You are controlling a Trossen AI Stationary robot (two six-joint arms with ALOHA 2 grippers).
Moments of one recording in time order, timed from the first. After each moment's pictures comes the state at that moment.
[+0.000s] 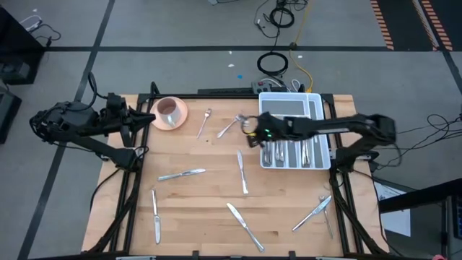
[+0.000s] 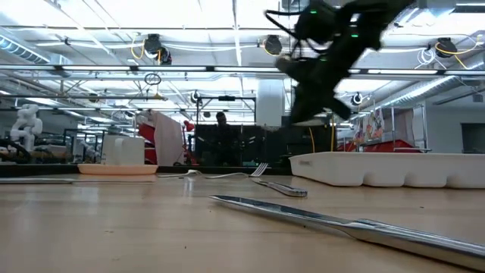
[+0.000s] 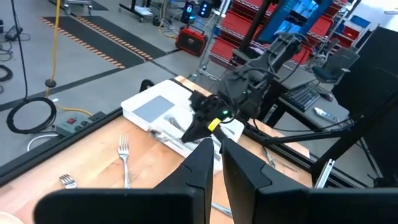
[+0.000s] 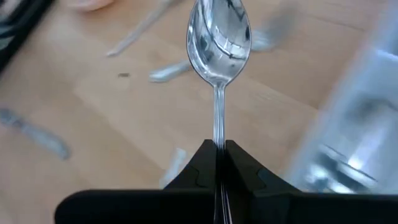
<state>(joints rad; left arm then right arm) -0.28 0.68 1.27 -0.87 -0.55 -0.54 -0.20 1.52 0.94 -0.26 0.20 0.82</state>
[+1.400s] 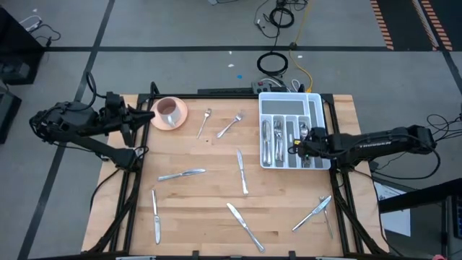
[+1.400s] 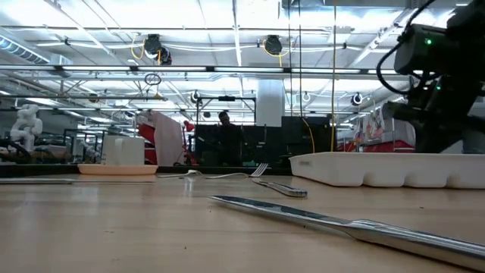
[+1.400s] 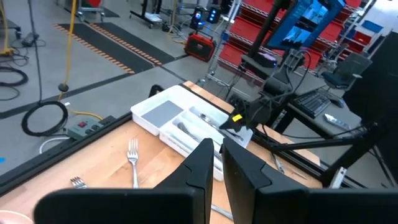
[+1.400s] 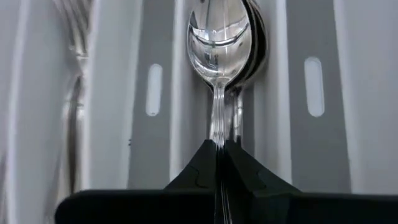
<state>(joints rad) -0.28 0.68 1.27 -0.87 -0.60 -0.54 -0.04 0.91 0.41 -0.84 0.49 1.55</state>
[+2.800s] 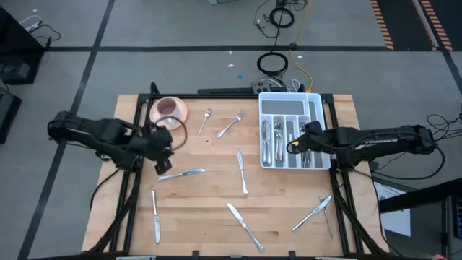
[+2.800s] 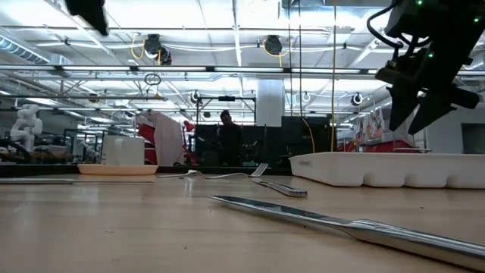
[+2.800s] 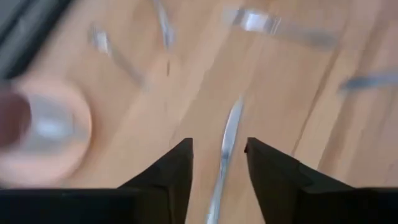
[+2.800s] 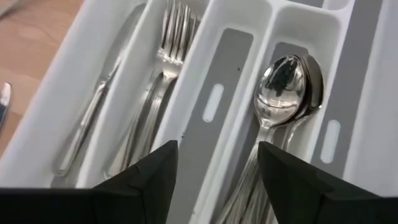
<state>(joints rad) -0.28 1.07 1.25 -1.32 -0.33 -0.67 -0.04 0.89 0.61 -0.94 0.48 1.18</state>
